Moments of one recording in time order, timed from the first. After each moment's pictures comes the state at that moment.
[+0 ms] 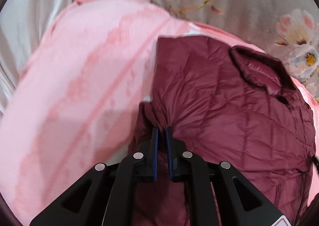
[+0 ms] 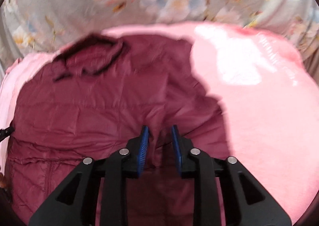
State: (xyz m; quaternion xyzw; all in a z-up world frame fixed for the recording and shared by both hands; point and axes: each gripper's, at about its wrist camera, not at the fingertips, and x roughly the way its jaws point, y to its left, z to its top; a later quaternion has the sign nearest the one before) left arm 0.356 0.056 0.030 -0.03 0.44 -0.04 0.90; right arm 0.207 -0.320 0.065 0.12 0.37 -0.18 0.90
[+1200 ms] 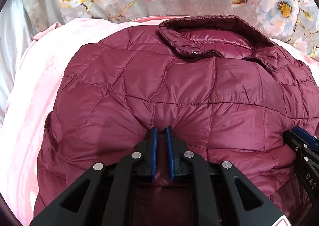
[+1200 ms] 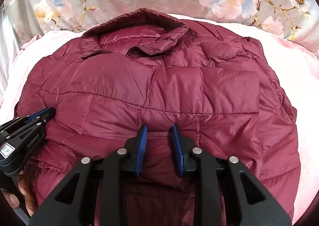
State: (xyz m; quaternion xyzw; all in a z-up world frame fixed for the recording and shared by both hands) left arm 0.349 -0.079 -0.007 0.08 0.42 -0.09 0.90; right arm 0.273 -0.250 0.023 0.08 0.41 -0.09 0.90
